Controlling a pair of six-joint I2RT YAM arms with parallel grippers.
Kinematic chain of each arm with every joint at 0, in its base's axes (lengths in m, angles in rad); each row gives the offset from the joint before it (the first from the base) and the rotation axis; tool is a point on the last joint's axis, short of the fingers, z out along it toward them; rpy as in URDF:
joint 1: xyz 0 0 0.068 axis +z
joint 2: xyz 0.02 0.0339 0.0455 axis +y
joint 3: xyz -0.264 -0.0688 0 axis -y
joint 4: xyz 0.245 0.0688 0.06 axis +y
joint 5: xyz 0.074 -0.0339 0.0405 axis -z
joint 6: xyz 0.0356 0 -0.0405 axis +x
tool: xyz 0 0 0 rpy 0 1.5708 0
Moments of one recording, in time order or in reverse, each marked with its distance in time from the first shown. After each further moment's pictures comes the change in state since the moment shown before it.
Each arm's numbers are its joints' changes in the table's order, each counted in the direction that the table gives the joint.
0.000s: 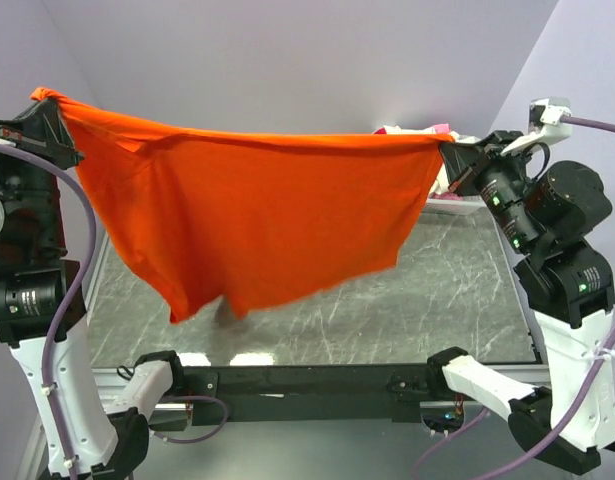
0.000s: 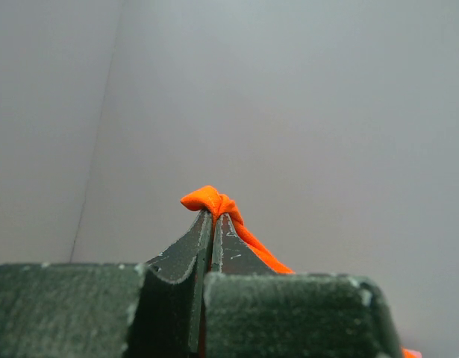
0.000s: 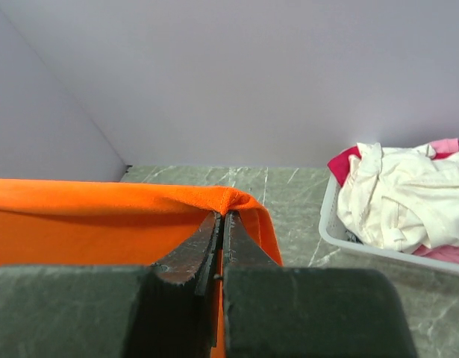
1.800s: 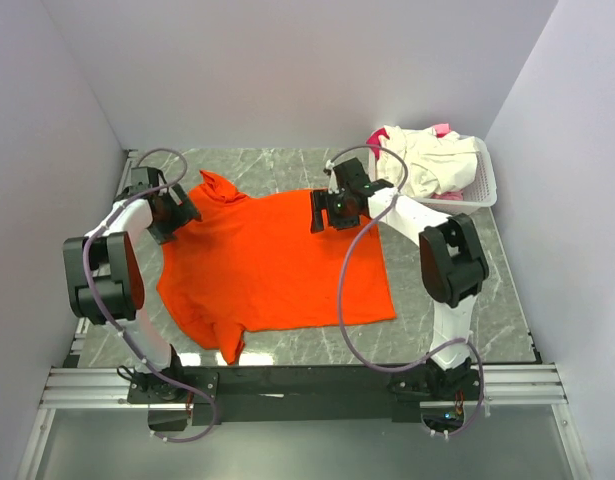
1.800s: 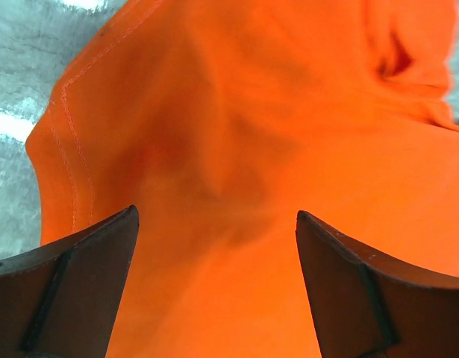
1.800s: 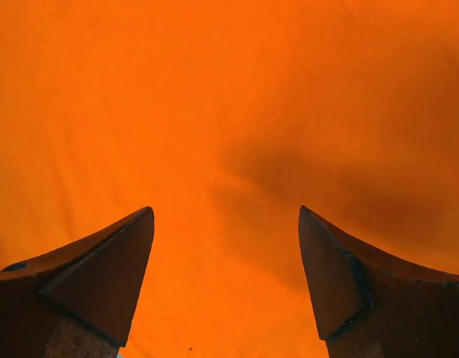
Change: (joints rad) left arm -0.017 0.805 -0.526 0.116 0.198 -0.122; right arm 0.106 0.934 -0.270 -0.186 -0.294 -0.017
